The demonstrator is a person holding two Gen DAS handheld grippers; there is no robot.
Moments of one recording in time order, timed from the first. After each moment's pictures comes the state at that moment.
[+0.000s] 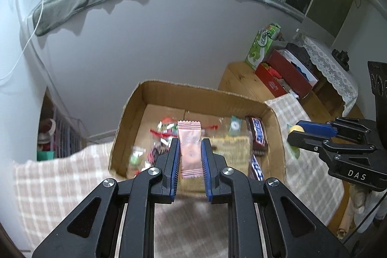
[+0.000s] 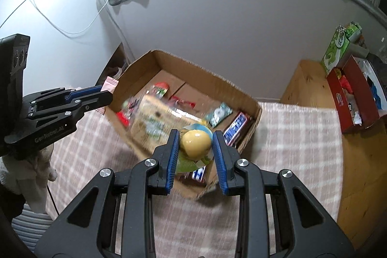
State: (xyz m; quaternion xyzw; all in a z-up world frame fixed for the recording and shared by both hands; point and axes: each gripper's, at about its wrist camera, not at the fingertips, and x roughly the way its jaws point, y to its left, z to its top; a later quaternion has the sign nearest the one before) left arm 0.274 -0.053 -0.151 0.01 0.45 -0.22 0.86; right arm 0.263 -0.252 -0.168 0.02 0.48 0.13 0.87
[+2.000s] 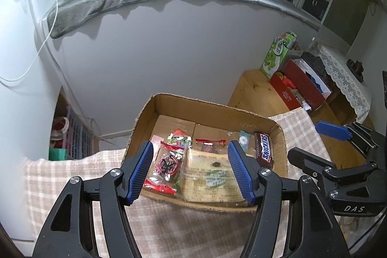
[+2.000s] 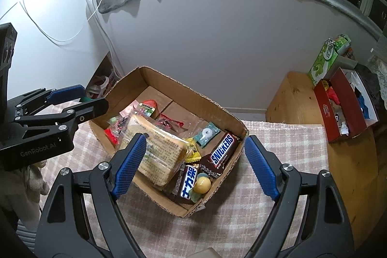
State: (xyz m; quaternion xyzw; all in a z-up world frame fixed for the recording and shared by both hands) left arm 0.279 -0.058 -0.131 0.01 0.45 -0.17 0.88; right arm 0.268 -0.251 -0.147 0.00 0.46 0.10 0.88
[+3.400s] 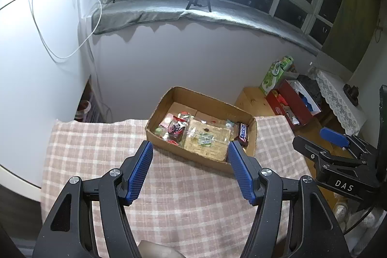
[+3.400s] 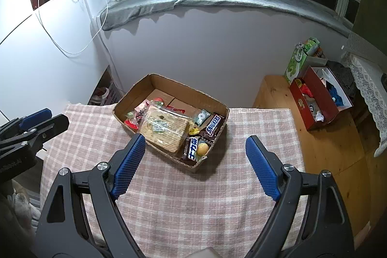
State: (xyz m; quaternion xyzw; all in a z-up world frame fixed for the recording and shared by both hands) left arm 0.161 -0.017 -0.060 -0.05 0.42 -0.12 0.90; right arm 0.161 -0.247 -0.070 0.00 0.43 0.05 0.90
